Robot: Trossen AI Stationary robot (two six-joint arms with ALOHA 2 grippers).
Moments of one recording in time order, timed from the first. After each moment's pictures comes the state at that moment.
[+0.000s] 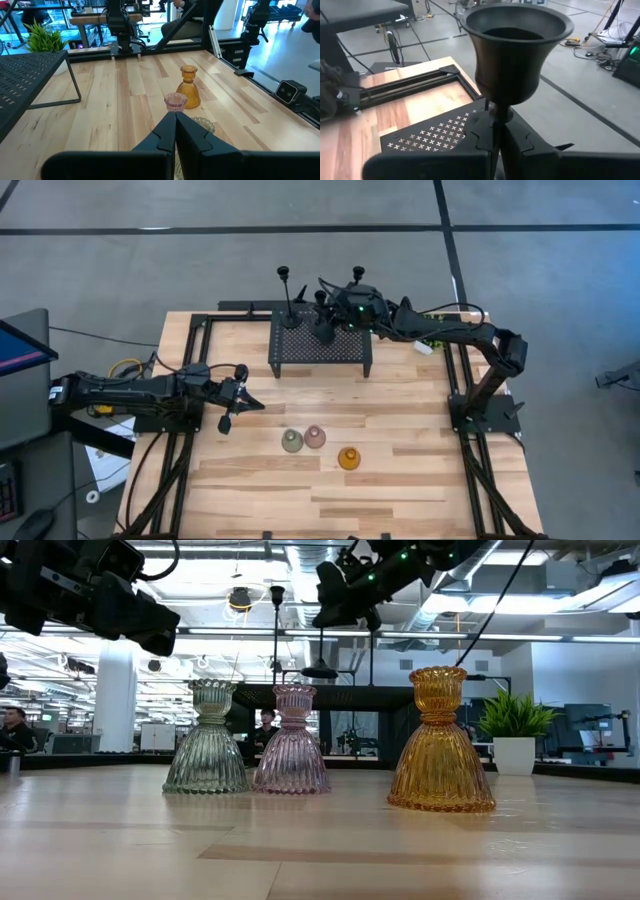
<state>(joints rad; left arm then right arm) 0.07 0.37 0.16 0.20 0.31 0.13 -0.37 1.69 1.36 0.00 0.15 0.03</state>
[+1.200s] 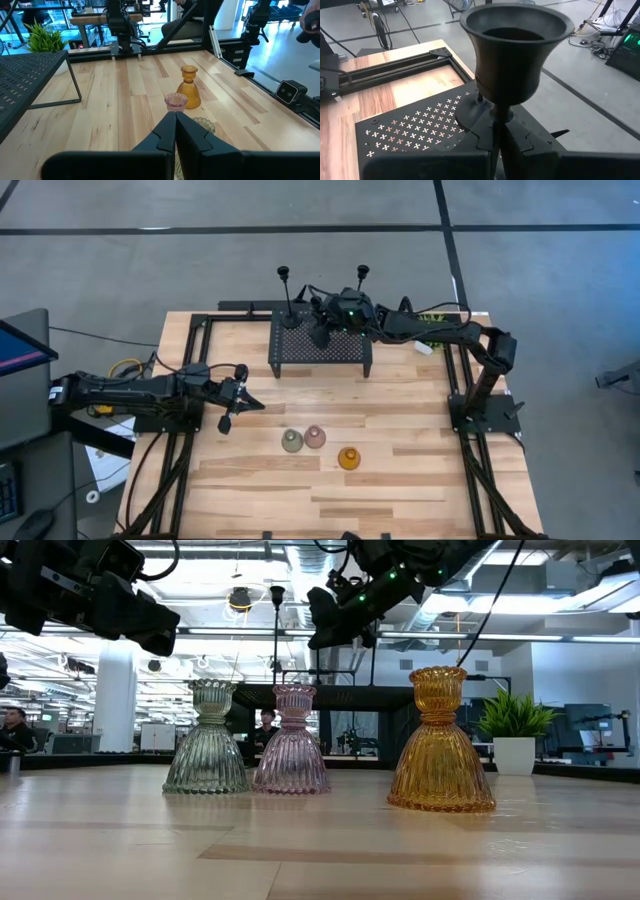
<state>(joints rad) 0.07 0.37 0.16 0.20 0.31 0.13 -0.37 1.77 1.36 0.02 0.19 0.03</state>
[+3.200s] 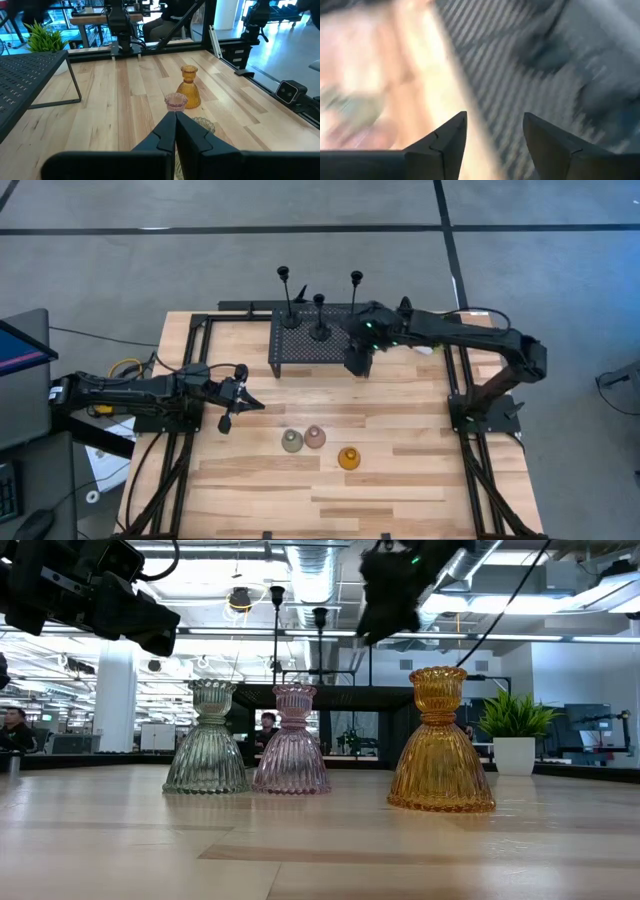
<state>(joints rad) 0.07 0.37 0.16 0.20 0.31 0.13 -0.29 1.54 1.36 -0.66 0.03 0.10</state>
